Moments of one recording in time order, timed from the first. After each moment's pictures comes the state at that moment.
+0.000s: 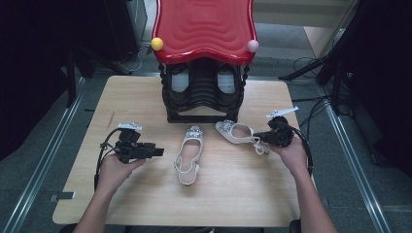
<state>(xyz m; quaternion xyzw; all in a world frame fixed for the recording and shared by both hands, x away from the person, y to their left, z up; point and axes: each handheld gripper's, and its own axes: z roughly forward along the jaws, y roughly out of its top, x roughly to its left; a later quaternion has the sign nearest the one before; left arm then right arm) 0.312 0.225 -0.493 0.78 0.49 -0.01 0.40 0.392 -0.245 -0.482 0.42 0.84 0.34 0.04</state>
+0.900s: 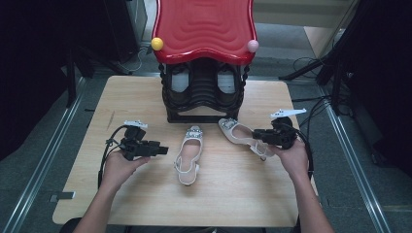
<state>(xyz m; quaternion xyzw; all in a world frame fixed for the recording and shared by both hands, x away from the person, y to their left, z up) 0.320 0.216 -0.492 0.78 0.48 -0.02 0.40 0.370 -0.241 -0.459 0.42 0.82 0.39 0.06</state>
